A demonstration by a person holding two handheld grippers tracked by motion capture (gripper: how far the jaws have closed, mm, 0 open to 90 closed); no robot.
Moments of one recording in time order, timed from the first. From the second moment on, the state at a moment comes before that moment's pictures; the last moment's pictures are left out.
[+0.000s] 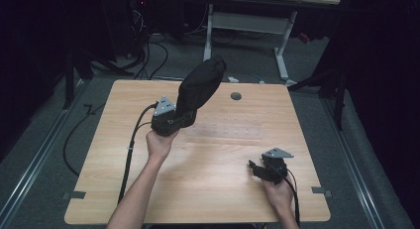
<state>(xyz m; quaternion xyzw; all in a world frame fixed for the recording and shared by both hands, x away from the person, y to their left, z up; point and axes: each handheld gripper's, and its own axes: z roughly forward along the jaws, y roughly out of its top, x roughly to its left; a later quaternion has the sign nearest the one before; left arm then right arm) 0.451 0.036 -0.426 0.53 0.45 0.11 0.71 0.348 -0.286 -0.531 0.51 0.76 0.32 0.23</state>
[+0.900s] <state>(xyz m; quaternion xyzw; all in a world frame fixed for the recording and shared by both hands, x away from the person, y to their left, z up) 0.468 0.023 -0.455 0.52 0.47 0.13 0.70 0.348 -0.286 -0.531 0.51 0.76 0.32 0.23</state>
